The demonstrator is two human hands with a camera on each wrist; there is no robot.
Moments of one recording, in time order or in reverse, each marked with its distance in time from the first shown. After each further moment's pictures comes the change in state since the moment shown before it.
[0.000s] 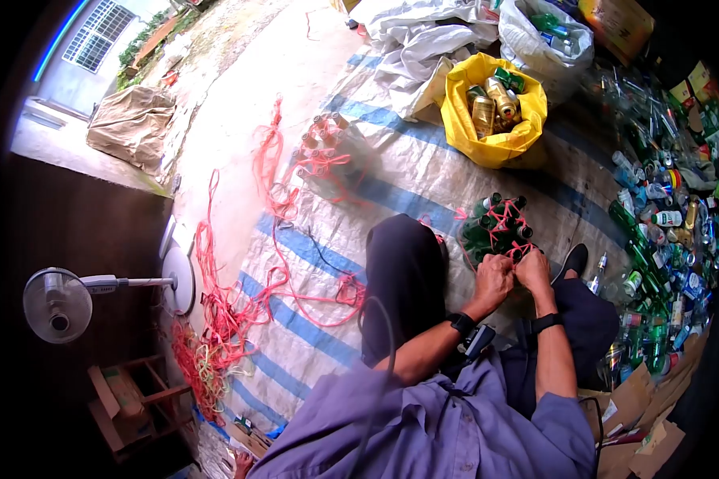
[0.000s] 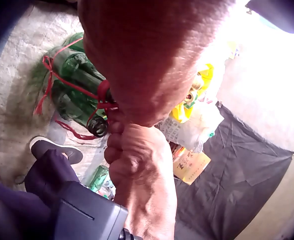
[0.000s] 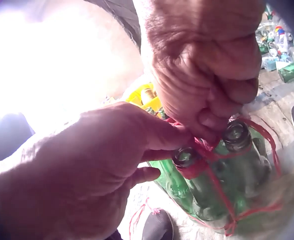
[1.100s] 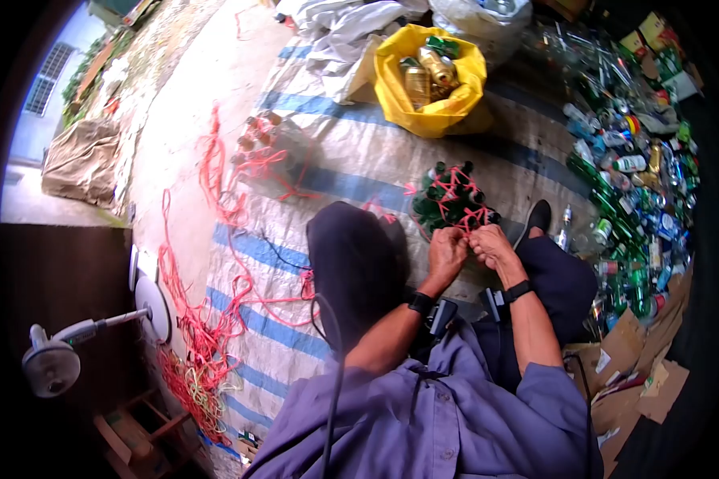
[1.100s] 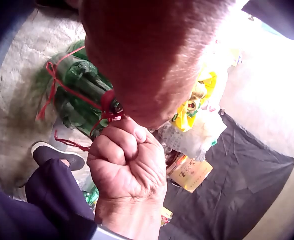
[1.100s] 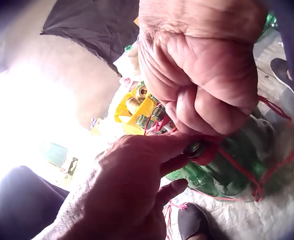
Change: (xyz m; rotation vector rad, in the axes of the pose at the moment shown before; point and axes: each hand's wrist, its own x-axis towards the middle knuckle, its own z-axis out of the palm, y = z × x) left_hand -0.004 -0.005 -0.002 -0.069 0.013 -0.124; right_hand 0.020 0.086 0.070 1.566 -0.804 0.509
